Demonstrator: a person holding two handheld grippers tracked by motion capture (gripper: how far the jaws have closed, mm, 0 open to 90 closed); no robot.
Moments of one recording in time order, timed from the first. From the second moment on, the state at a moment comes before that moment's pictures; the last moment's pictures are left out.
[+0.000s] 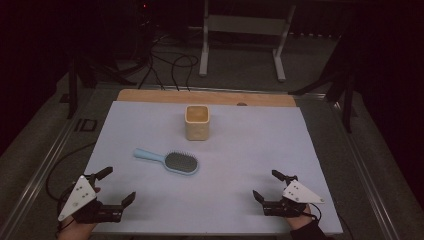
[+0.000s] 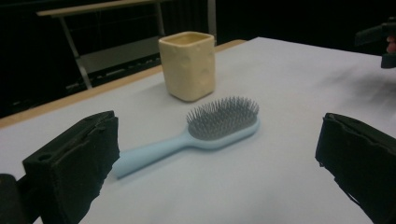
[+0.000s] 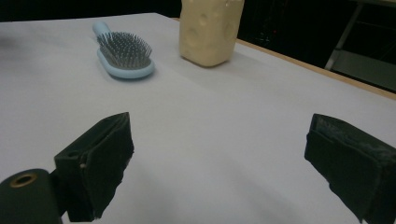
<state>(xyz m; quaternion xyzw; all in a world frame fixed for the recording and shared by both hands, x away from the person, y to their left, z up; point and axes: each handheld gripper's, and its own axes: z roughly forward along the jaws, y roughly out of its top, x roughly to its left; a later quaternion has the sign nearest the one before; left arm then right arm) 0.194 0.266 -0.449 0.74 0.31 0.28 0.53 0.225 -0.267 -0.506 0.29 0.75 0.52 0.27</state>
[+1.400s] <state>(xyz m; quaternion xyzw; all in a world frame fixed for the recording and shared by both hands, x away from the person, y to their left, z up) 0.269 0.262 -0.414 0.77 0.35 0.25 0.47 0.225 -0.265 -0.506 0.29 0.75 0.53 0.26</state>
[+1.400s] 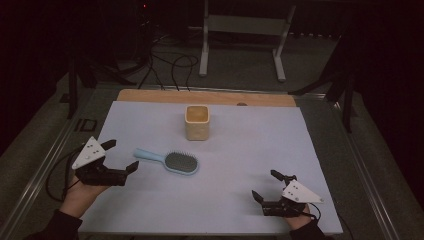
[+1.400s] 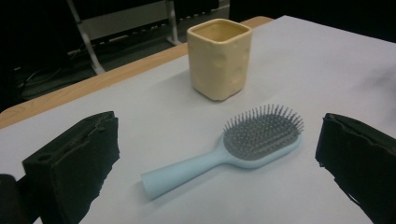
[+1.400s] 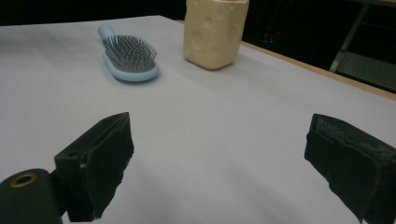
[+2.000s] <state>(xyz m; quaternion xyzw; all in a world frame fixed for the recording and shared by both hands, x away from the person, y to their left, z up) 0.311 0.259 -0.431 0.78 0.38 0.24 0.44 0.225 -0.264 -0.506 0.29 0.76 0.53 0.26</state>
